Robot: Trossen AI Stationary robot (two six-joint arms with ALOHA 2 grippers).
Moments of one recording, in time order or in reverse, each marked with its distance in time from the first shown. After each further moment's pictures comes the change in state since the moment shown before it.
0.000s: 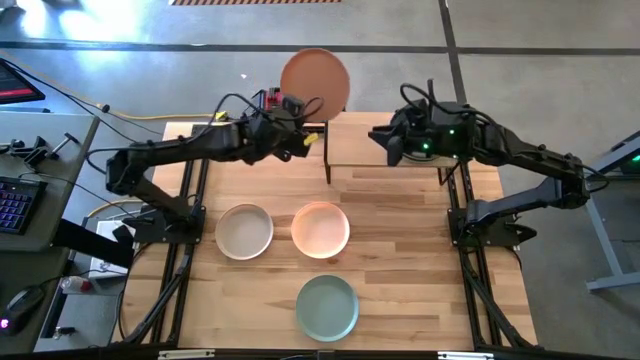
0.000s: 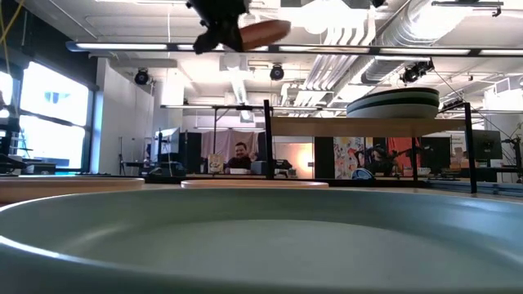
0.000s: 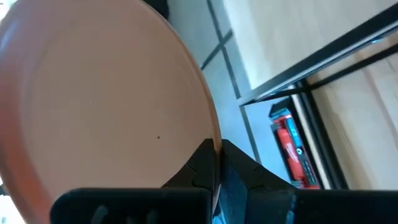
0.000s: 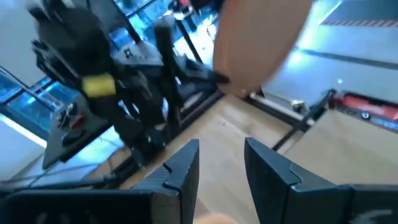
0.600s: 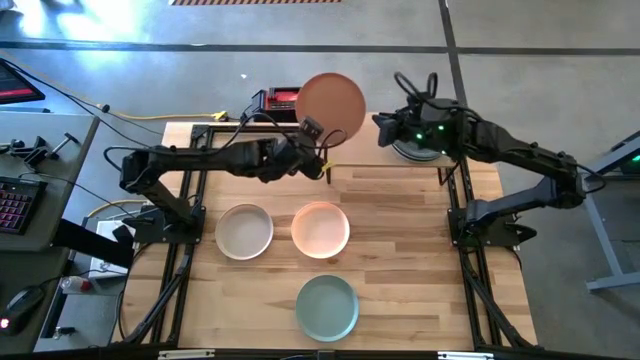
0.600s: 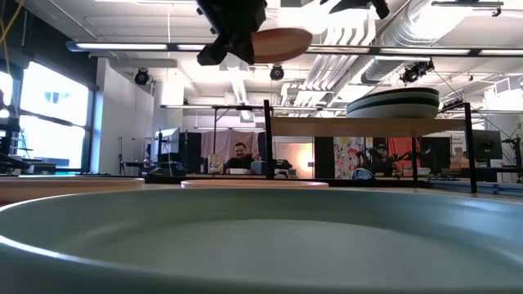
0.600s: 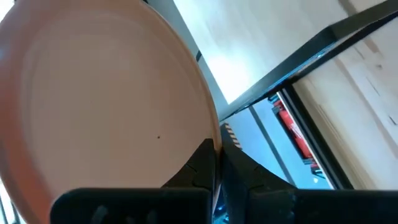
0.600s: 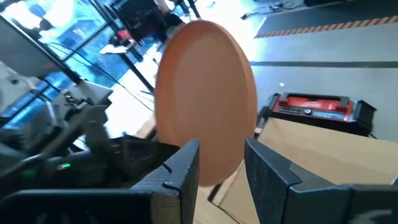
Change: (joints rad) left arm -0.123 0.111 0.000 -0.001 -0.130 0.092; right arm -0.047 0.046 0.000 -0.013 0.214 0.139
